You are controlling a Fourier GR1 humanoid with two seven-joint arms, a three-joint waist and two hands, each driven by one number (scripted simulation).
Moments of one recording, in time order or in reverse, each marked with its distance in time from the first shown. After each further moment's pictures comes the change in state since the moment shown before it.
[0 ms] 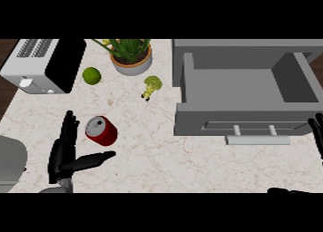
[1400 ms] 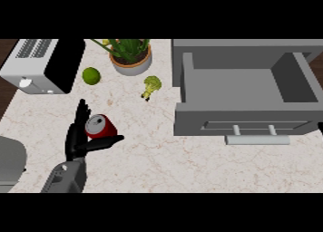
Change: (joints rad) left arm -0.264 0.010 0.071 0.410 0.056 -0.001 -0.164; right arm 0.026 0.012 -0.024 -0.086 -0.033 0.028 0.057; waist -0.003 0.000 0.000
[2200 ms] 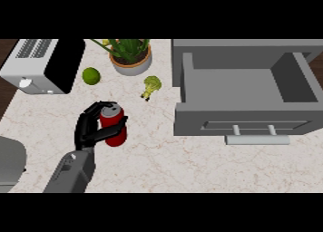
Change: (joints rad) left arm -0.085 -0.023 -0.021 0.028 0.035 -0.046 -0.012; right arm 0.024 -0.006 -0.034 -0.021 -0.057 0.021 -0.004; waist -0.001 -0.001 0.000
